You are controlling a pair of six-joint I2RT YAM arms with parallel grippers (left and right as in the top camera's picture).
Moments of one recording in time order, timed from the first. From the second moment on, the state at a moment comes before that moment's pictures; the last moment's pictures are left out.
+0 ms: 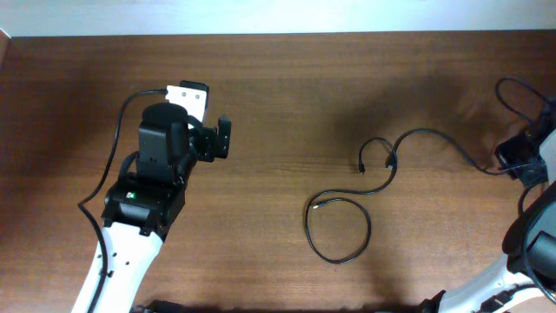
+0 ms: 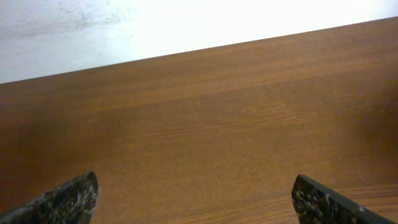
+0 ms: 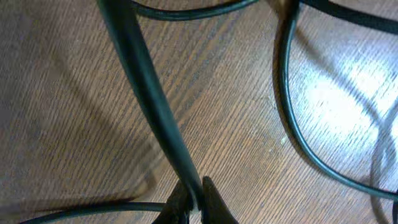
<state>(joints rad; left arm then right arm) -0.23 1.15 1.06 -0.46 -0.16 0.04 -0.56 1.96 1.40 -0.78 0.13 0.52</state>
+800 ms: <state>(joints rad) -0.23 1.15 1.06 -0.46 -0.13 0.04 -0.84 1.85 1.75 -0.92 0.16 0.31</state>
